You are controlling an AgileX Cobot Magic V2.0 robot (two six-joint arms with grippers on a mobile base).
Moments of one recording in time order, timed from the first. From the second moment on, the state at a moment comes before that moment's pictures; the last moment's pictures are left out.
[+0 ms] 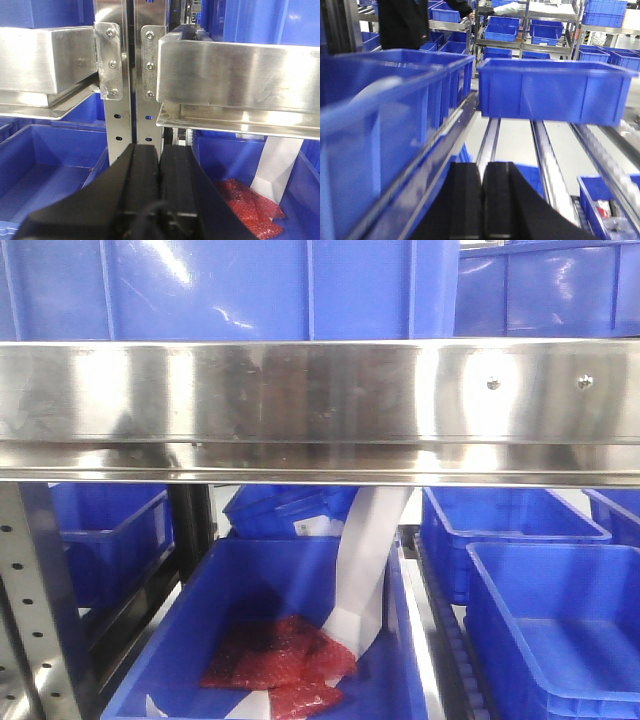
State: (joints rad) left arm 0.00 -0.02 0.03 -0.06 0.14 0.07; right arm 0.09 0.71 -0.64 -0.06 0.02 0.05
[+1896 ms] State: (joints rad) left arm 0.00 -0.02 0.03 -0.06 0.14 0.07; right arm 0.09 -0.01 0.03 0.00 0.01 0.05
